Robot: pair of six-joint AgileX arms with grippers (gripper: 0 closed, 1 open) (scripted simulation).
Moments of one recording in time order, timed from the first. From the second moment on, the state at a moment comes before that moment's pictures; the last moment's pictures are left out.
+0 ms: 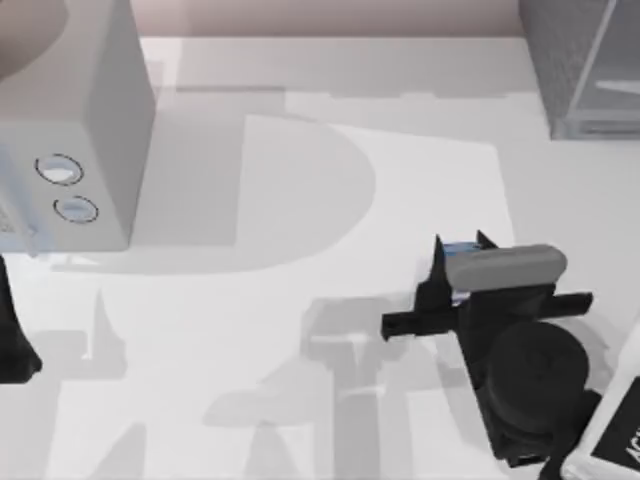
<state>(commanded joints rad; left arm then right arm) 0.00 0.00 0.00 0.00 0.00 0.00 0.81 2.05 0.41 1.51 0.71 0.11</state>
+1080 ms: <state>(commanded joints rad) 0.00 0.00 0.00 0.00 0.00 0.00 0.01 1.50 0.39 1.11 0.04 0.02</state>
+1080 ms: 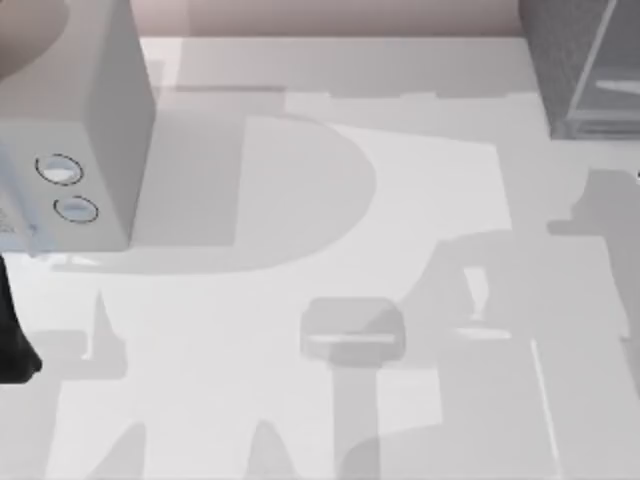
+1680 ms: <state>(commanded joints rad) 0.00 0.00 0.00 0.00 0.00 0.00 -0.06 1.79 0.70 1.03 -0.04 0.01</state>
